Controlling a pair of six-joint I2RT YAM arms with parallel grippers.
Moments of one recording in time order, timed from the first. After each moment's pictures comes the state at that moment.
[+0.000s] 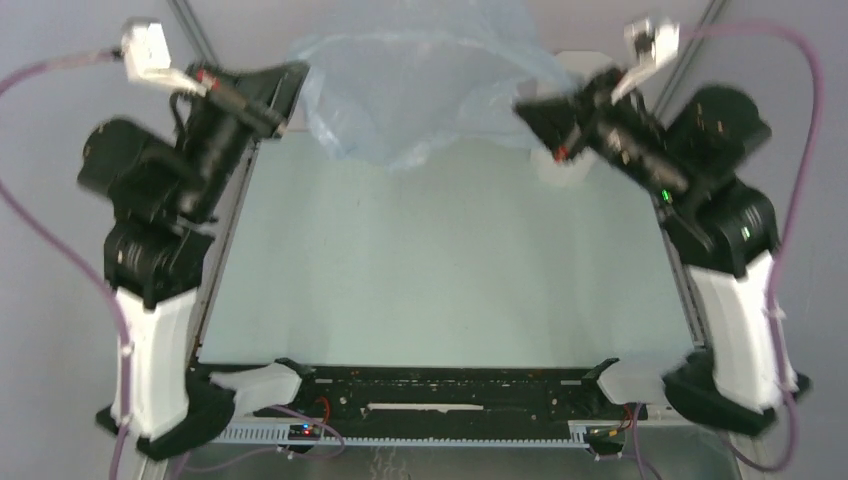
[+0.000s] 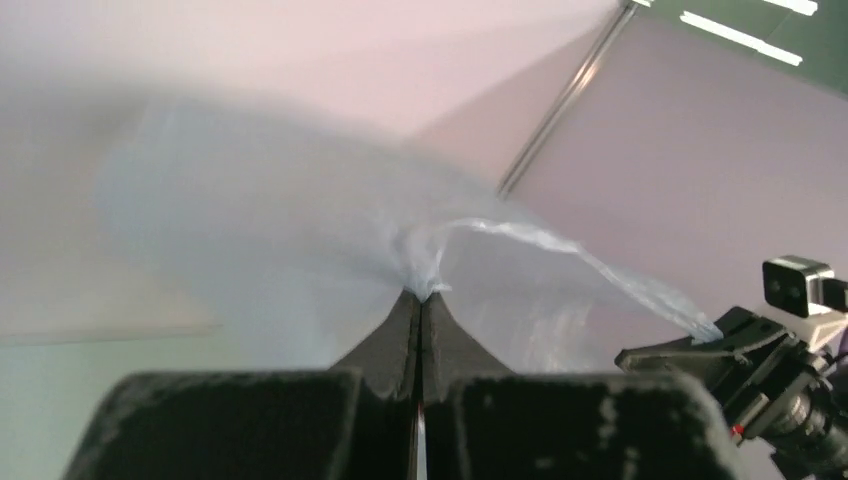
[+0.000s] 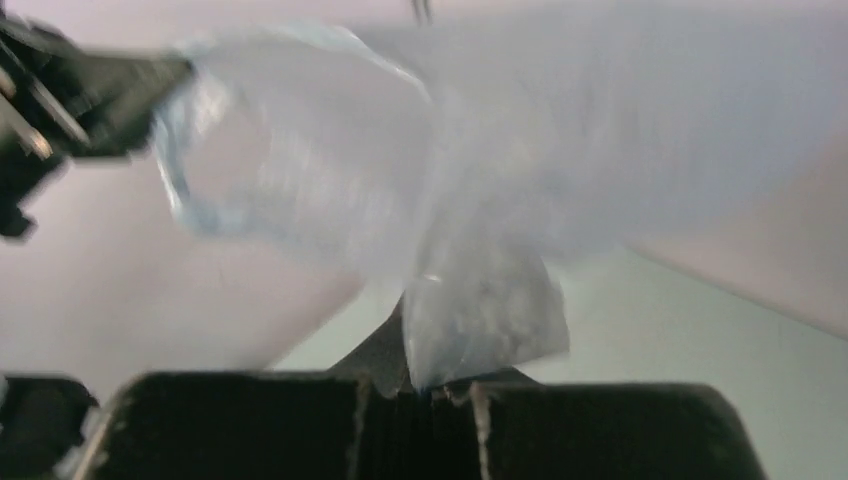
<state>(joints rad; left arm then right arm) -0.45 1.28 2.17 -0.59 -0.01 -0.56 0.56 1.45 2.33 -0.76 -0.21 0.32</state>
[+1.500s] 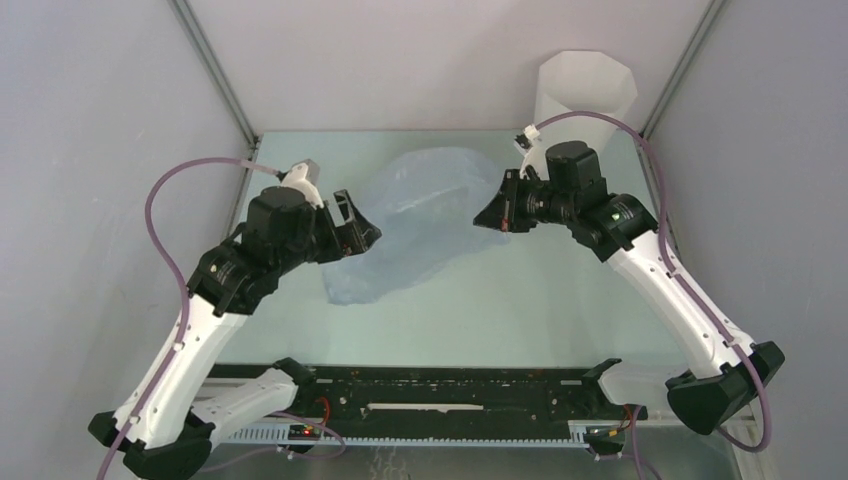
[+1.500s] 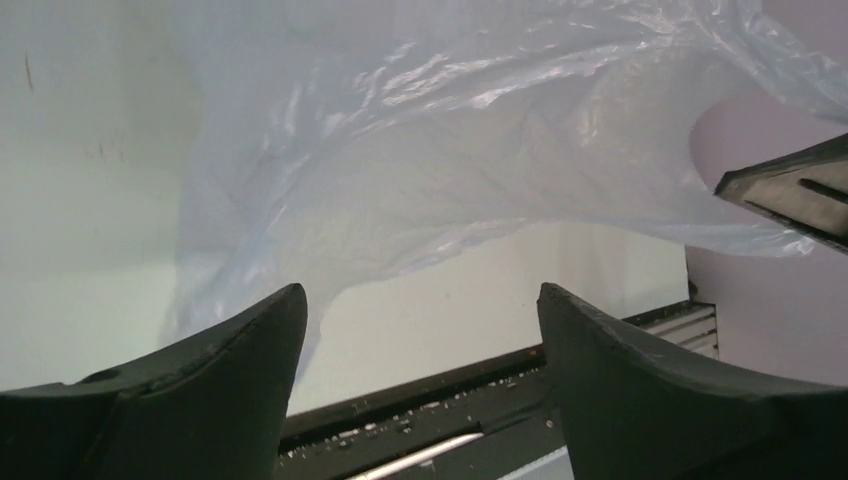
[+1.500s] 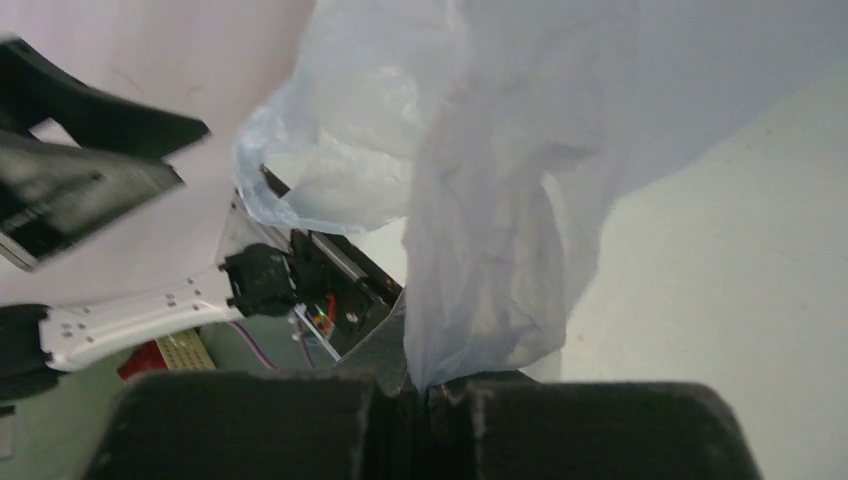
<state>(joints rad) -0.54 0.94 1.32 -0.92 -0.05 -0.64 0.53 1.24 1.40 -0.71 -0.40 0.53</state>
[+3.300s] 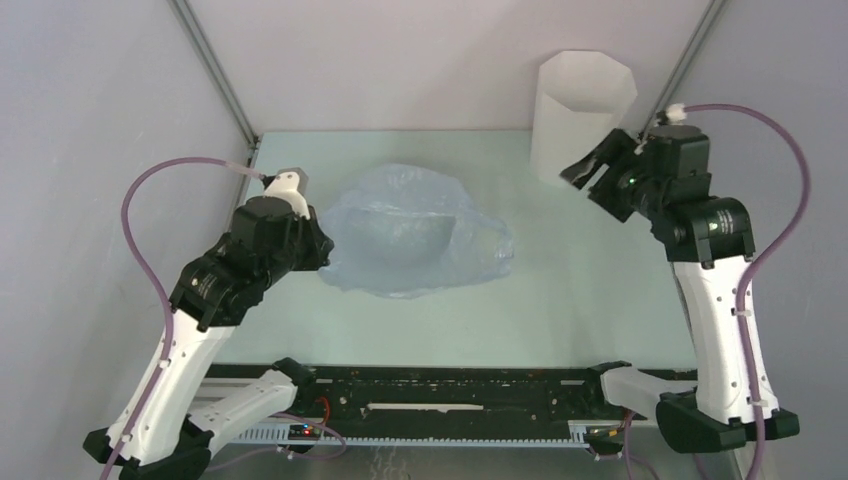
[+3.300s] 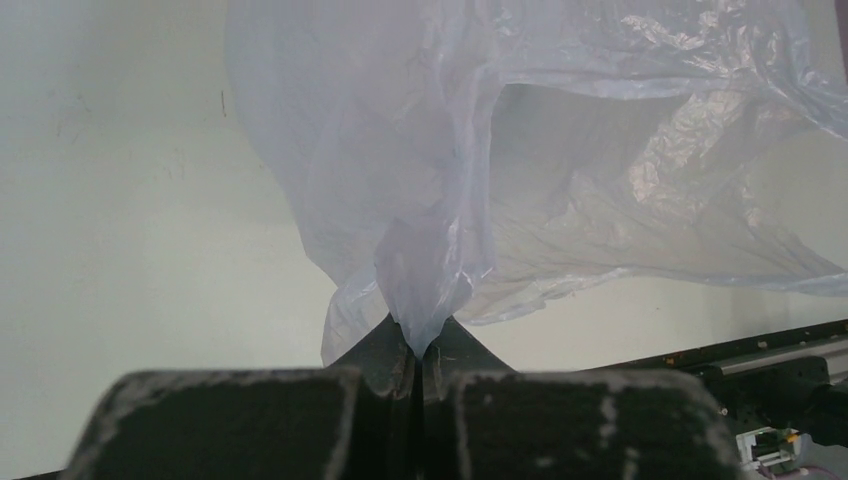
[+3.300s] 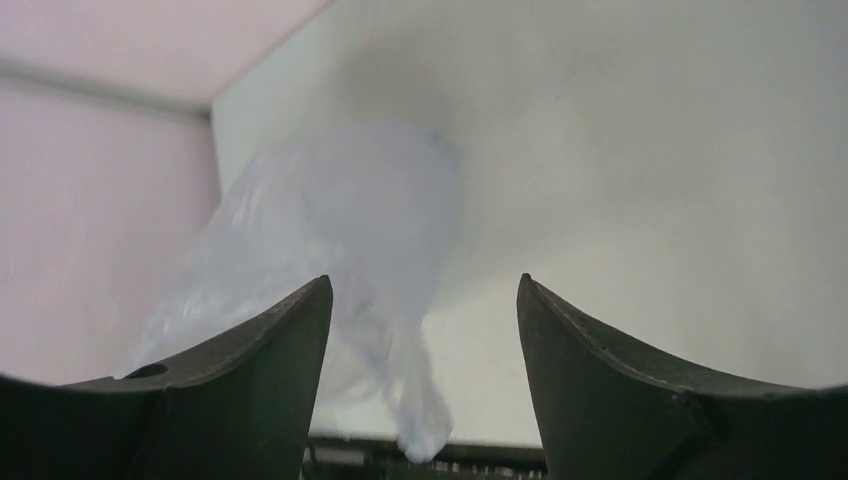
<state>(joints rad) -0.52 0.88 1.32 -1.05 -0.19 -0.44 0.26 1.15 1.68 -1.07 -0.04 0.74</state>
